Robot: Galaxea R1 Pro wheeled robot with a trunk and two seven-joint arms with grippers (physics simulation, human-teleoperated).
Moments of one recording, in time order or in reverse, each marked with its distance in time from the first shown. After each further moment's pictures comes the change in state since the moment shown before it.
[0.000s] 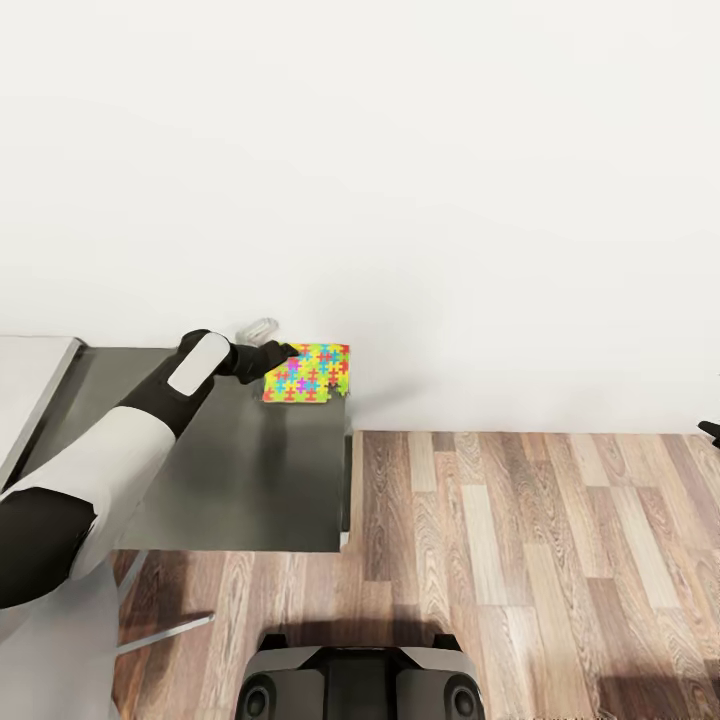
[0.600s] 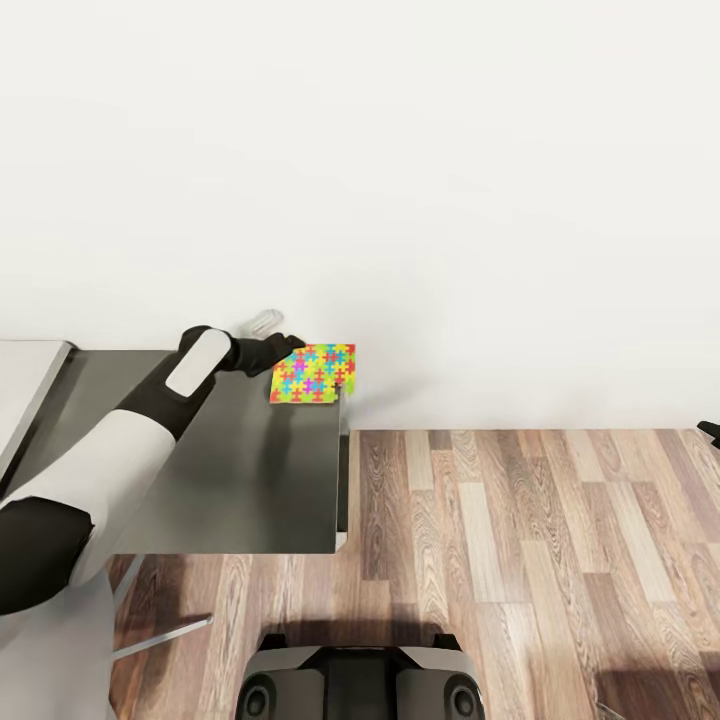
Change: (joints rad) left arm 0.022 0.000 0.003 -0.094 0.024 -0.002 -0.008; right arm 0.000 0.000 0.002 0.000 0.000 0.000 -0.001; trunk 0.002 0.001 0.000
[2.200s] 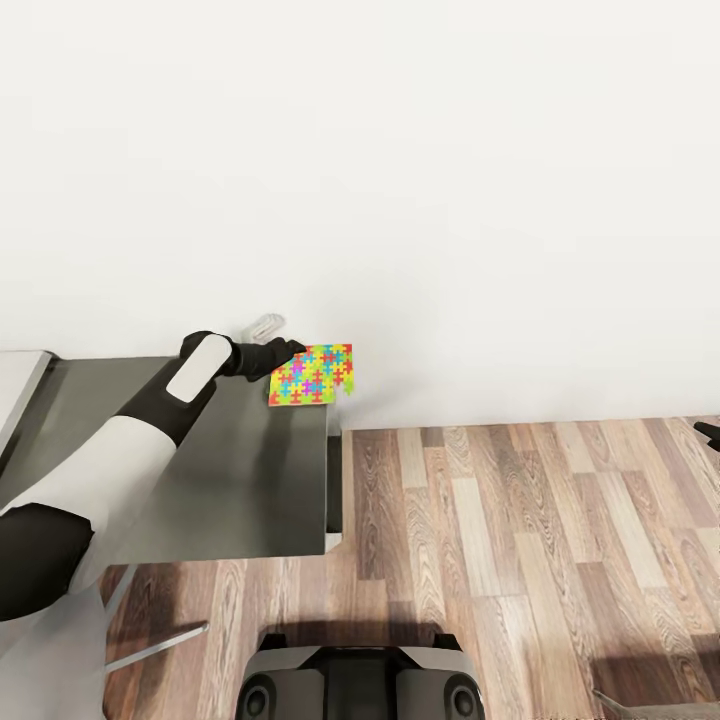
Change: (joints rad) left arm 0.021 0.001 0.002 -0.011 0.000 0.000 0.001; right arm 0.000 0.003 0.008 0.000 0.000 0.000 0.000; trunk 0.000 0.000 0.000
